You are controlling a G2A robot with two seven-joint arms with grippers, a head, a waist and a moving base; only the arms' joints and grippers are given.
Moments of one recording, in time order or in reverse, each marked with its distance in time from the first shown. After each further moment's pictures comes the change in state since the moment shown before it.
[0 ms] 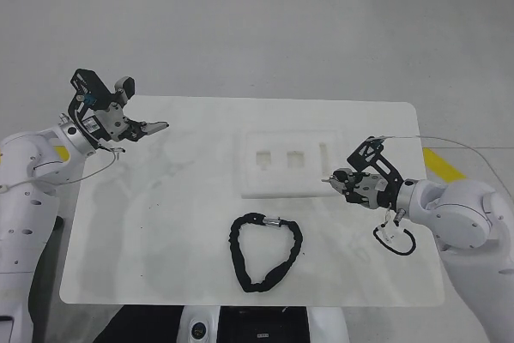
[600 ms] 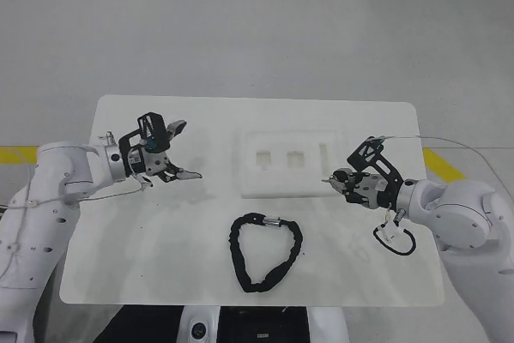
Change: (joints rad) left arm 0.076 0.012 0.125 -0.242 0.054 -0.162 -0.147; right arm 0.000 0.000 0.000 0.000 0.000 0.000 0.000
